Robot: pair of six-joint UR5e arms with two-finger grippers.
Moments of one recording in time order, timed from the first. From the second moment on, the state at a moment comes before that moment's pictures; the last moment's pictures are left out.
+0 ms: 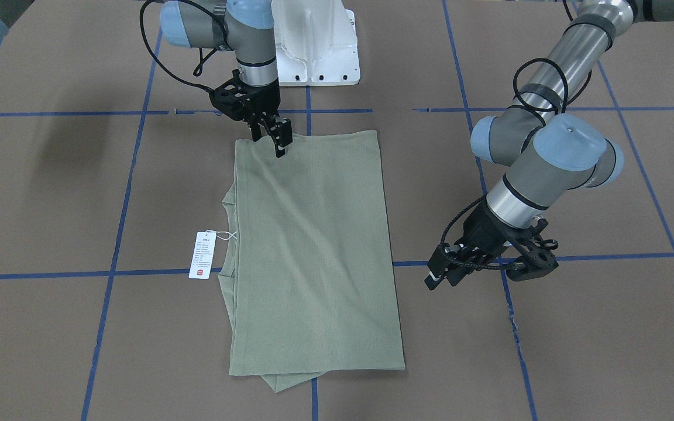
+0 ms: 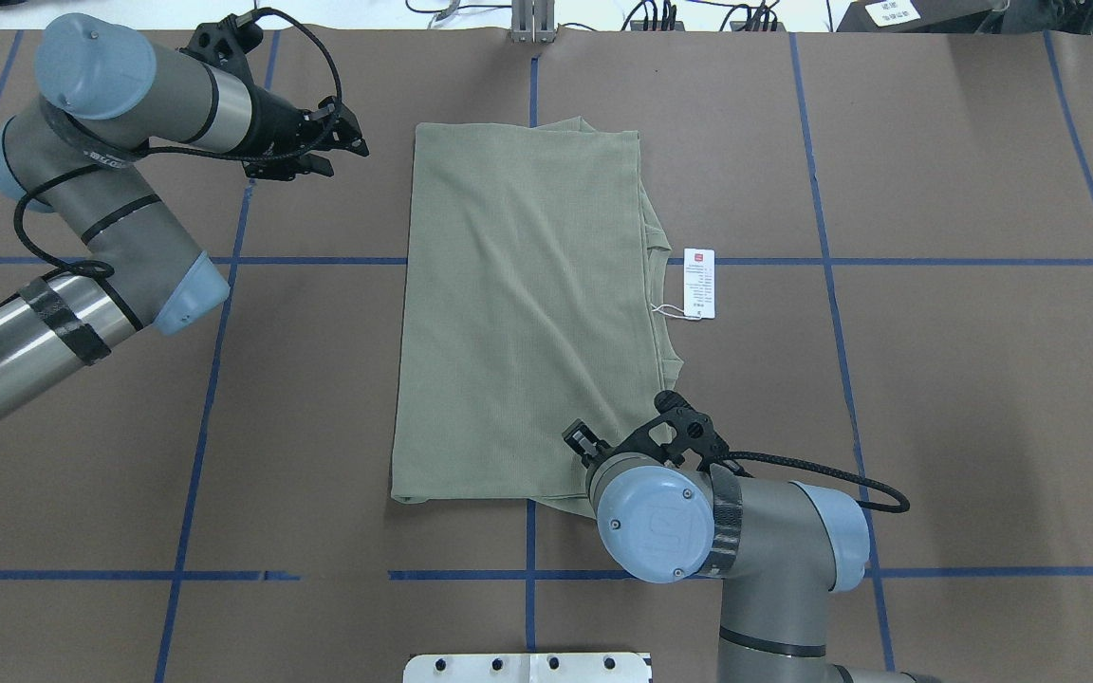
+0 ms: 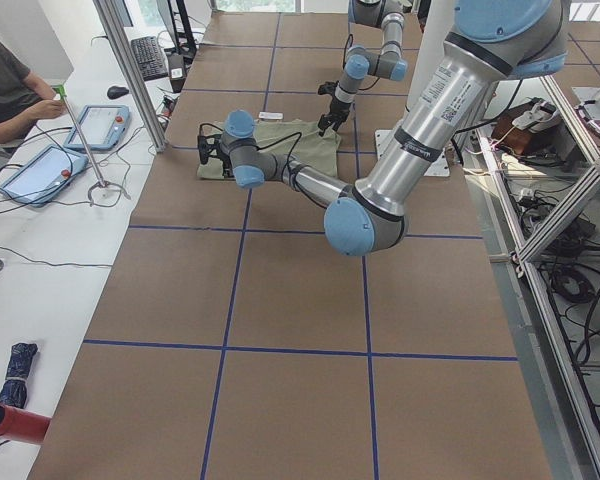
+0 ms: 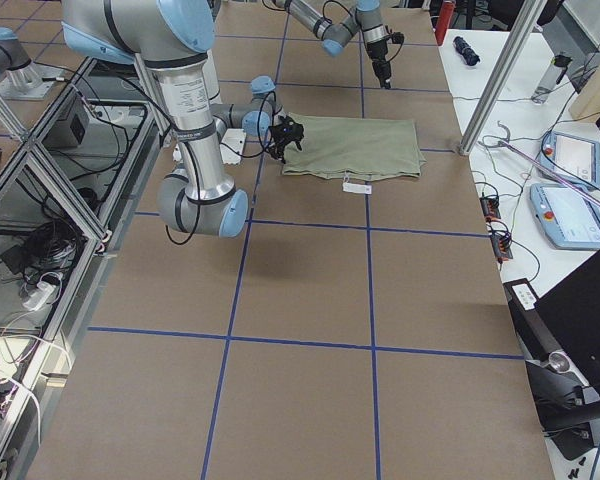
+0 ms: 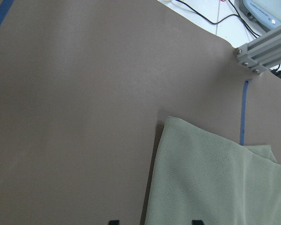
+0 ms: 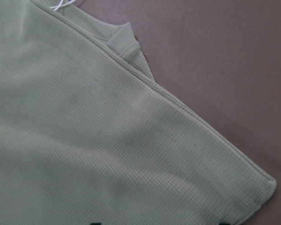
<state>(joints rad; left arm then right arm) -0.89 -2.18 -1.29 -2.44 -2.03 -1.47 0.21 -1.08 1.81 -1.49 1.42 2.24</state>
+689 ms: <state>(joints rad) -0.89 -2.18 -1.29 -2.44 -2.03 -1.47 0.22 -1.07 1.81 -1.49 1.45 2.23</state>
